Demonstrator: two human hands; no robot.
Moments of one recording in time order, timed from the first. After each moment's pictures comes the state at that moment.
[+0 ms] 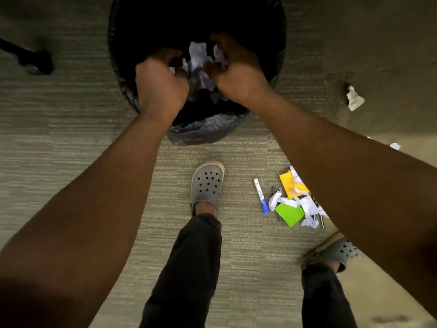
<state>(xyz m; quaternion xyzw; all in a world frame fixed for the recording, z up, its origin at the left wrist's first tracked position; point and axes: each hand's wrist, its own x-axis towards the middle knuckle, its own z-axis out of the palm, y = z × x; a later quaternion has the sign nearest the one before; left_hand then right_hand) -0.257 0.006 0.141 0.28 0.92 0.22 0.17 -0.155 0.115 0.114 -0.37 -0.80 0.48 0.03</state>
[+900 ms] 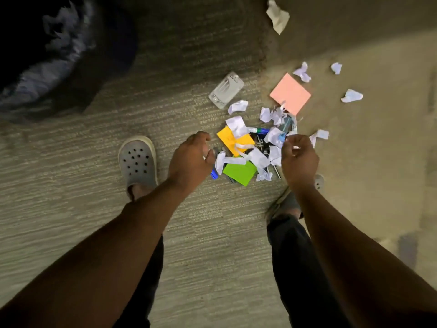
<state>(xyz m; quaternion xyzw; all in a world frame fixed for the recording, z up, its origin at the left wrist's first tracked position) 0.034 -0.054 0.021 0.45 0.77 0.12 0.43 0.261 0.029 0.019 -0.78 -0.53 0.34 0.06</state>
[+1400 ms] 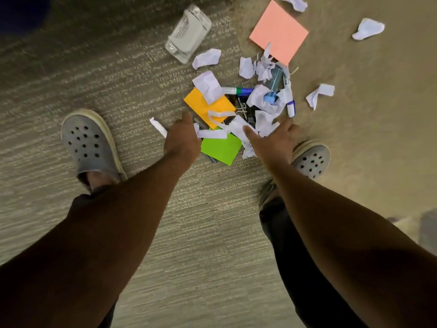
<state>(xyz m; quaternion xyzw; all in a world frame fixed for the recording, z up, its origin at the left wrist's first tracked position) 0.114 -0.073 -0.103 0.45 0.77 -0.10 0.43 0.314 -0.018 -0.091 -0.79 -0.50 0.34 -0.12</state>
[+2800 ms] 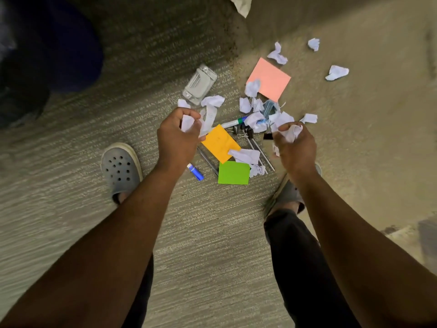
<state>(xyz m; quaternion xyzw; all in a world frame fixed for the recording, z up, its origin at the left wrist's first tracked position) 0.077 -0.007 0.016 0.22 0.79 0.33 0.46 0.311 0.036 0.002 -0.79 -0.44 0.41 0.08</state>
